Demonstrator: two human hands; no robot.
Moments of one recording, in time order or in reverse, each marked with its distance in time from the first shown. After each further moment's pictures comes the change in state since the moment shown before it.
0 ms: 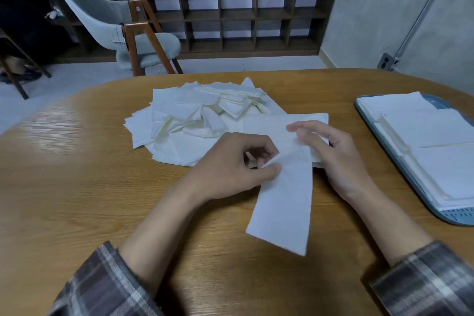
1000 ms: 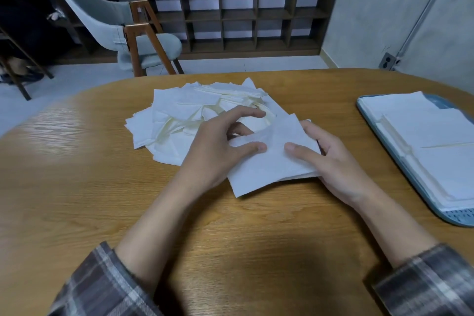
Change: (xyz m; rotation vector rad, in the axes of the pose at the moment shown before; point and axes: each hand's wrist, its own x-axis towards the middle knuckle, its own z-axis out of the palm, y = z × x) left_hand 0.005 -0.003 -0.011 -0.114 0.301 -0.084; right_hand -0.004 -0.003 0.002 0.184 -0.231 0.064
